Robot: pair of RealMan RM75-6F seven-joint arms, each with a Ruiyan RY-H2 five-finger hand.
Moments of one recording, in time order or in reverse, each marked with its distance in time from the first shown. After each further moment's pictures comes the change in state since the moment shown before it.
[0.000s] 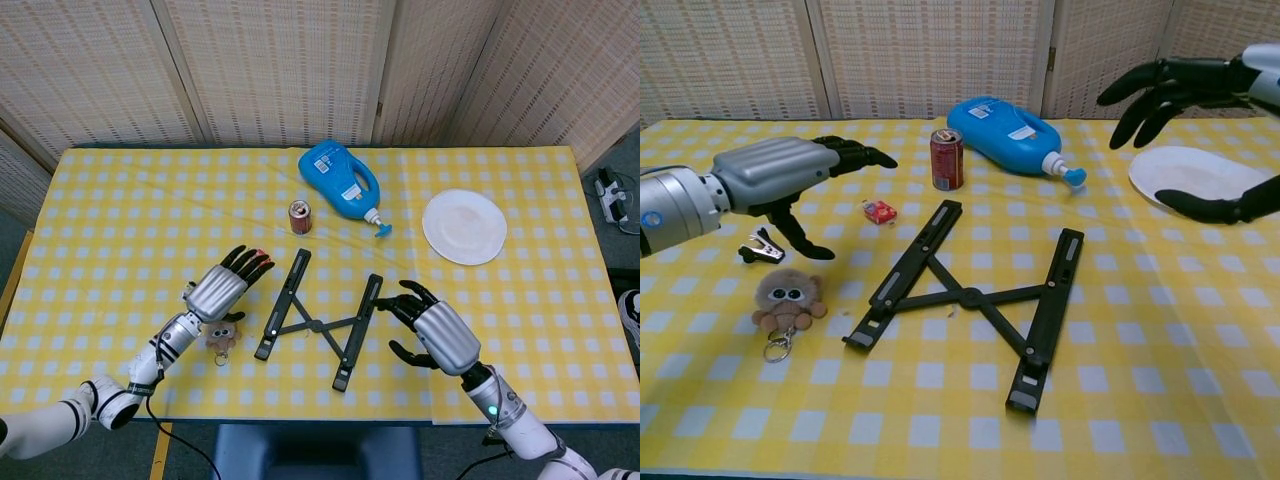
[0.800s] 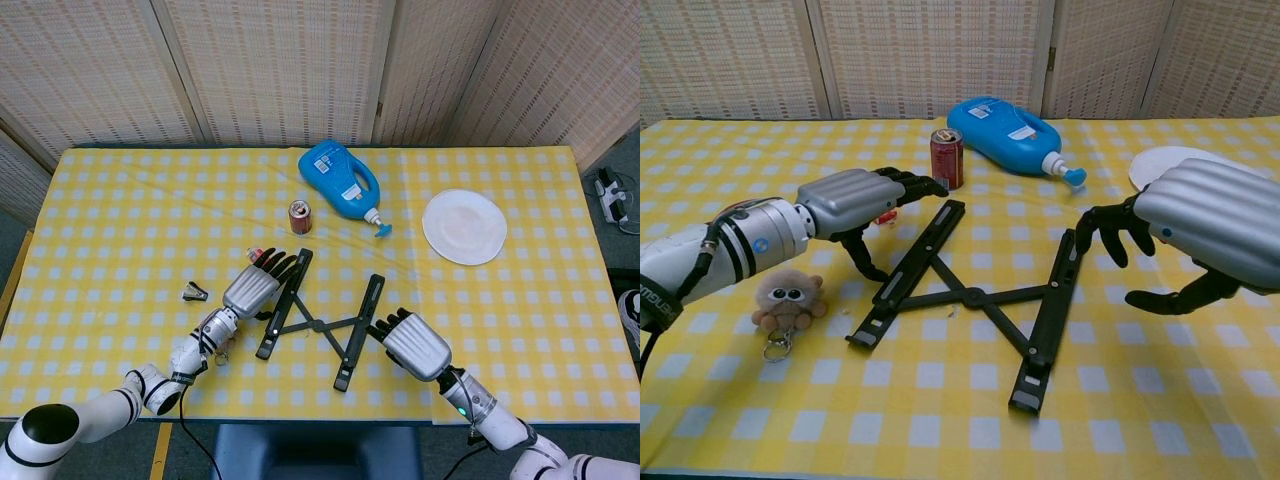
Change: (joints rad) left arm -0.108 -0.242 -0.012 0.281 -0.044 -0.073 -0.054; right arm 0.031 -0.188 -0.023 0.270 -0.065 -0.067 -0.397
